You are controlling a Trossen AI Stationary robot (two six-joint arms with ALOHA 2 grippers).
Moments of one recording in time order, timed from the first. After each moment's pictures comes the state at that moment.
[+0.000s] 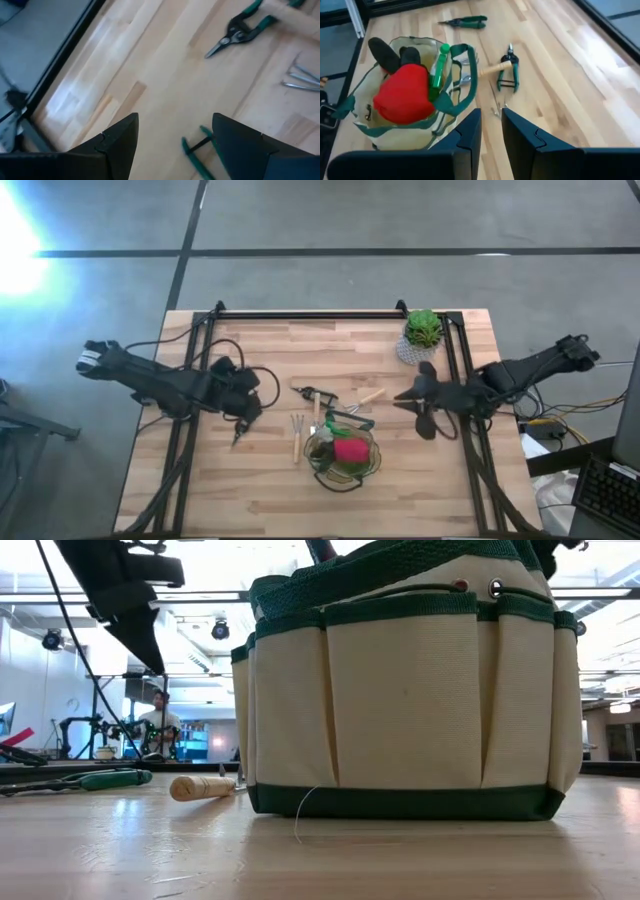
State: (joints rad) left arm -0.25 1.16 0.94 -1.08 -0.62 -0.72; right arm 0.35 0.89 0.86 -0.63 0.36 0.45
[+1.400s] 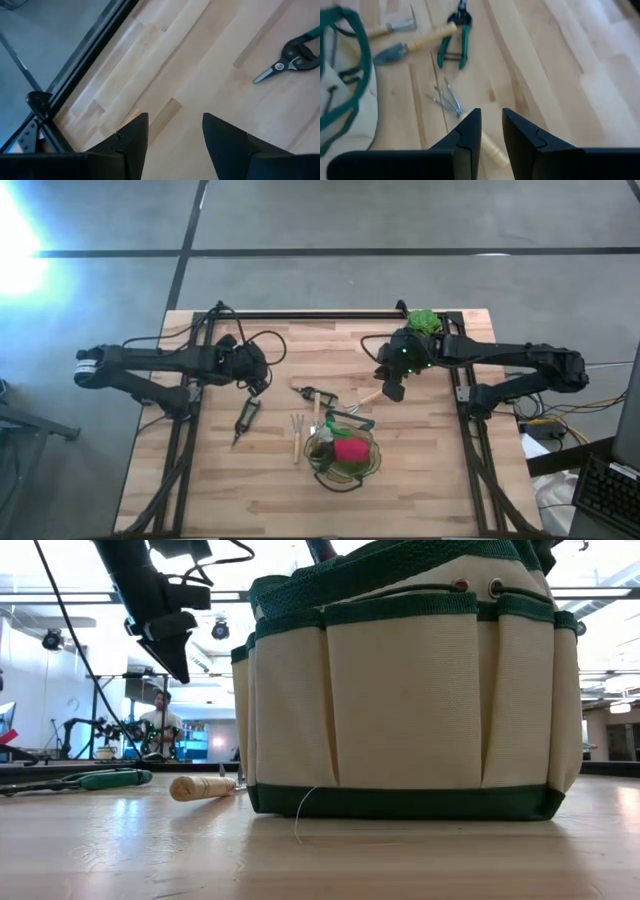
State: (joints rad) left arm 0.08 1.15 0.94 -0.96 -0.57 -0.44; right arm -0.27 1.22 0.87 -0.56 -0.11 0.09
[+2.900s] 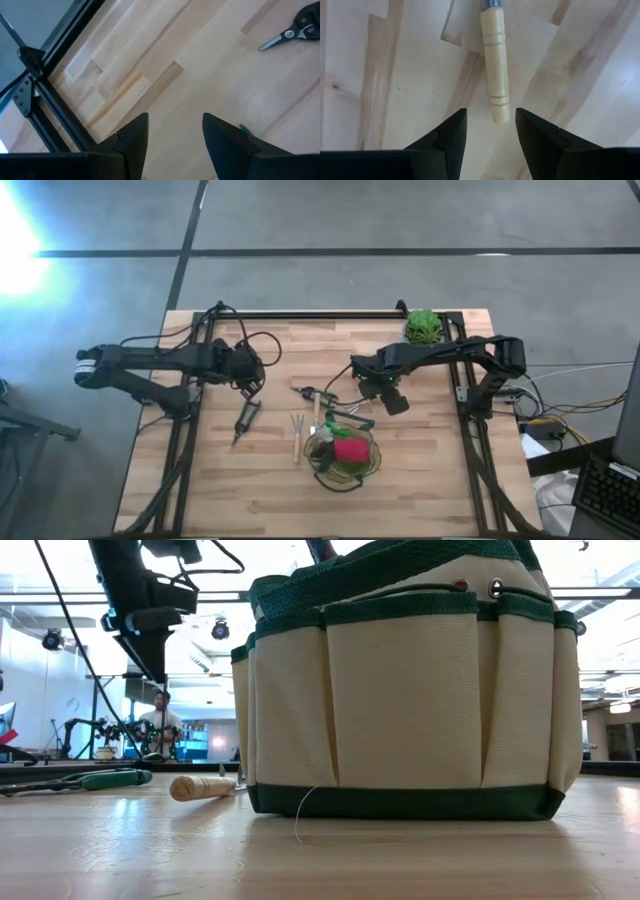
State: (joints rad) left arm 0.08 1.15 0.99 -1.16 -0.48 -0.60; right arm -0.17 1.72 1.14 -0.98 0.00 -0.50
